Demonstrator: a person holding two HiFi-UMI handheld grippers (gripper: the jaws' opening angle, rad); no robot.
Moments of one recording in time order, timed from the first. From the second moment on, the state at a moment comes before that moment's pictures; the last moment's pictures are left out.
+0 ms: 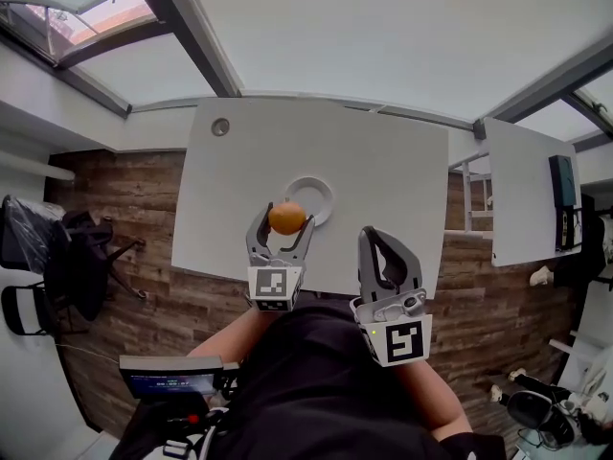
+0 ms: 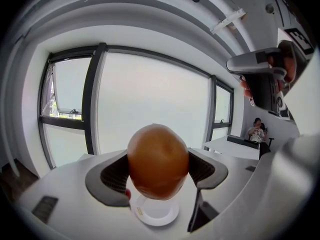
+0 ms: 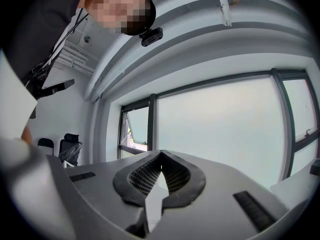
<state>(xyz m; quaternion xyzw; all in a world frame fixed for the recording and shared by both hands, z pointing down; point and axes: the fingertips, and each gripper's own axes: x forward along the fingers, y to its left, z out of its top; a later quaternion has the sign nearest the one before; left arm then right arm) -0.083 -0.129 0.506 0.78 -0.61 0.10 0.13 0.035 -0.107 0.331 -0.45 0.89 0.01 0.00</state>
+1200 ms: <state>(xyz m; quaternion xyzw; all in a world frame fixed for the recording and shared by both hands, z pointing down) -0.069 -0.170 0.628 0.79 -0.54 0.23 0.17 0.065 -0.129 0.348 -0.50 0.87 -0.01 -0.03</state>
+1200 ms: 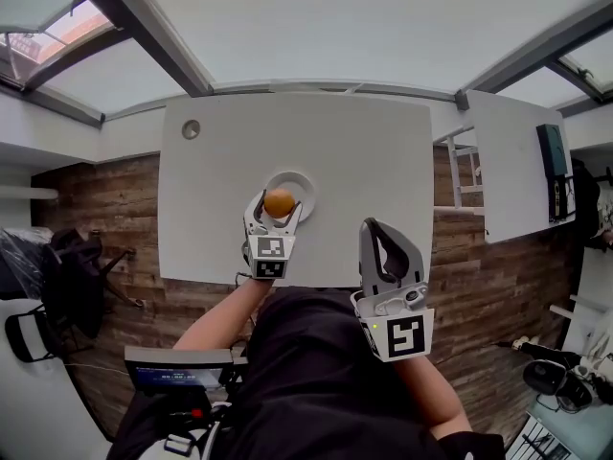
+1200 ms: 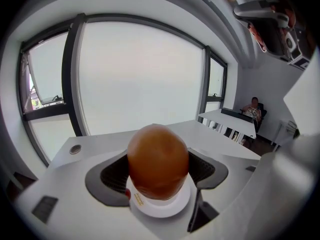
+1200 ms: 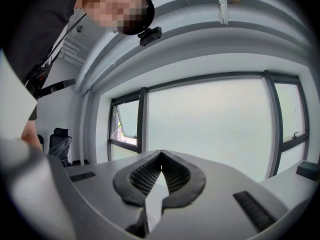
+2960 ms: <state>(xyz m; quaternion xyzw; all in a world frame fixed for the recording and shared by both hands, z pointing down) -0.069 -0.172 0.741 0.77 -0.48 0.33 0.24 0.073 -0.119 0.362 -0.48 0.88 0.00 -0.06</state>
